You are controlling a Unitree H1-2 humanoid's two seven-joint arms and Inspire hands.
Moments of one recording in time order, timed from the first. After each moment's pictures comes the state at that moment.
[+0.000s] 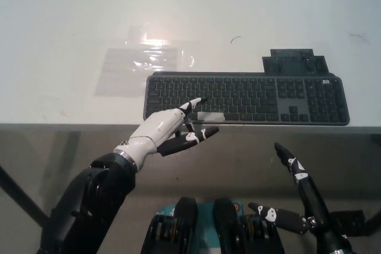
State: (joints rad) left_arm -0.51 0.22 -0.34 0.23 0.56 -0.05 -0.23; right_arm -0.03 -0.10 0.14 0.09 -0.19 -0.27 0.01
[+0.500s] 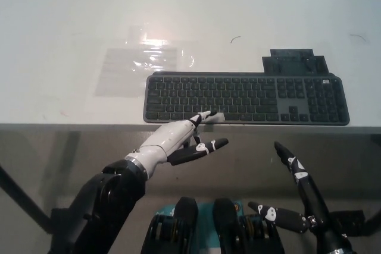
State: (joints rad) left_arm -0.52 0.19 -0.39 0.30 0.57 -0.05 -0.22; right_arm -0.03 -0.10 0.14 0.09 -0.19 -0.27 0.01
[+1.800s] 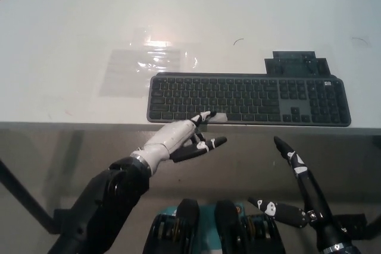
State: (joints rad) left_arm -0.58 0.16 -0.41 0.59 0.55 -0.20 -0.11; right_arm -0.05 -0.11 0.14 0.09 -0.21 -0.27 0.01
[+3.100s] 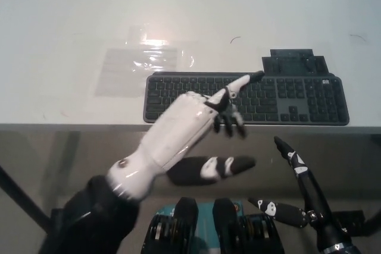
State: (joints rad) left_arm -0.38 0.18 -0.32 -0.52 0.41 -0.07 -0.23; right_arm -0.05 -0.11 0.14 0.09 -0.21 -0.27 0.01
